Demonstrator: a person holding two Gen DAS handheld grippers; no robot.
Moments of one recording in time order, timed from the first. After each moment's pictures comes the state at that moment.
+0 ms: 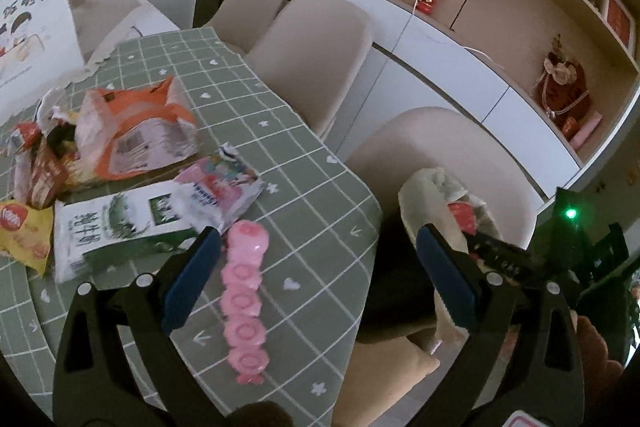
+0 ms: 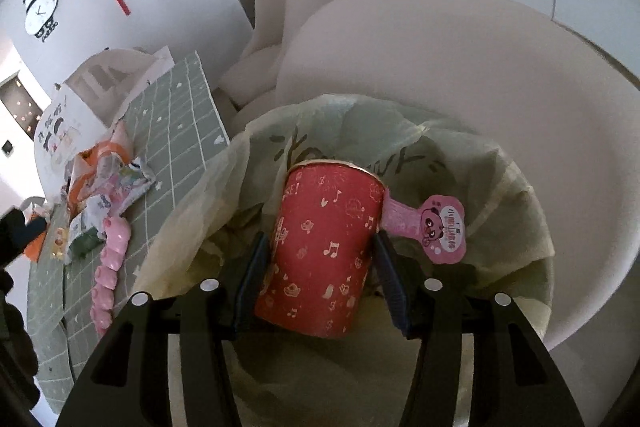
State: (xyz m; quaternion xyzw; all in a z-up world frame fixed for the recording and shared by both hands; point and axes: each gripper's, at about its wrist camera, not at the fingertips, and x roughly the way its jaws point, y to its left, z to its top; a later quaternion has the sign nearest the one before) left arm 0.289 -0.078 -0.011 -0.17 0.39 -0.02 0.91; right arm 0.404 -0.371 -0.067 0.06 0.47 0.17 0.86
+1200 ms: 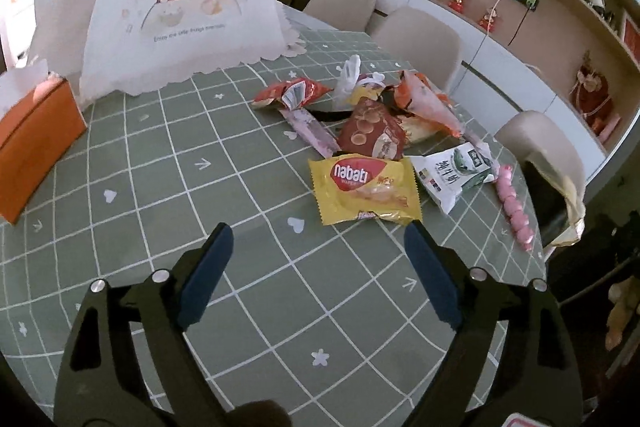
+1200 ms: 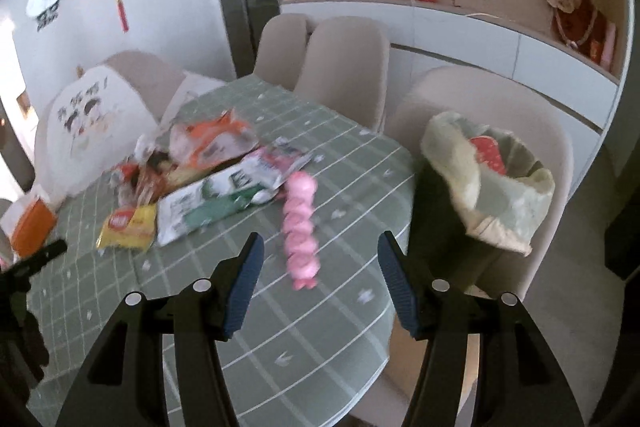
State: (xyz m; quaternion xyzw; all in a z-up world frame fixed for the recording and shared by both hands) left arm 0.124 0.242 -0.057 -0.15 0.39 0.02 0.91; right arm 0.175 -0.129 0.007 0.00 0.39 0.08 0.92
